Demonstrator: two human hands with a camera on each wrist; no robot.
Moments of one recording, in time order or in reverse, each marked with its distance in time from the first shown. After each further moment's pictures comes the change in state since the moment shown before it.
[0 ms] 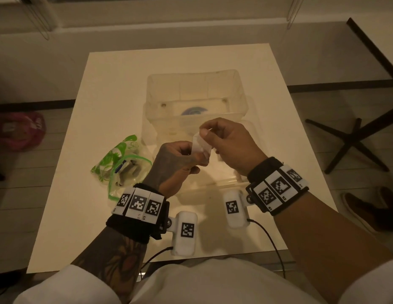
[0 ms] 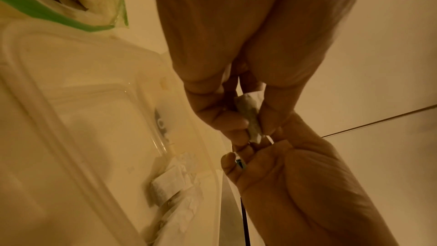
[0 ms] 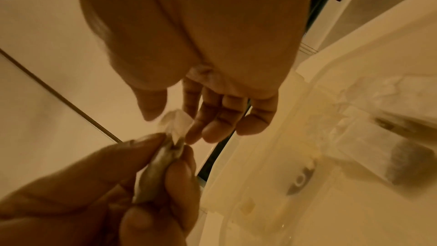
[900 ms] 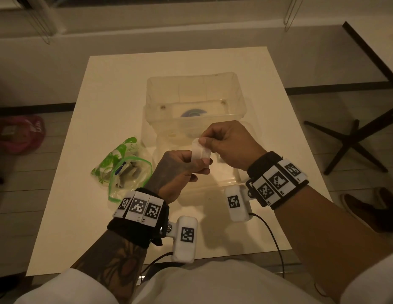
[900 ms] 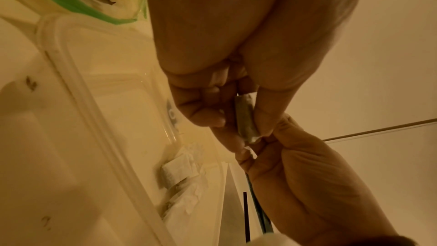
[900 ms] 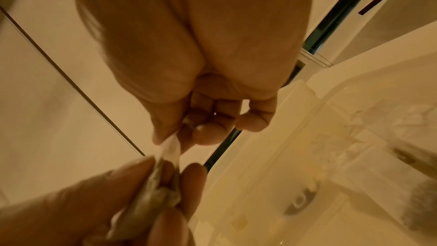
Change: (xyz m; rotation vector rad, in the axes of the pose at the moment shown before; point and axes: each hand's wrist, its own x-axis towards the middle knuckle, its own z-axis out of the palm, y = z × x) left_hand -0.007 -0.004 0.003 0.002 -0.050 -0.110; right_hand 0.006 -0.004 -0.007 -0.167 -0.111 -0.042
